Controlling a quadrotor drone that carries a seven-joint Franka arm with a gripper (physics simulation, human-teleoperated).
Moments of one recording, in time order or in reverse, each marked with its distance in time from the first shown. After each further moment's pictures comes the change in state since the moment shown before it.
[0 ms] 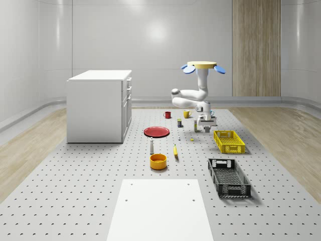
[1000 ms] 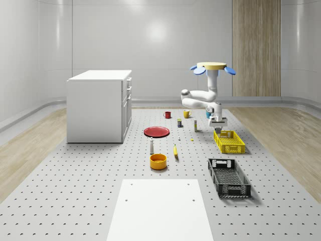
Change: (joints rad) arm -0.003 -0.008 0.002 0.000 0.004 0.007 0.002
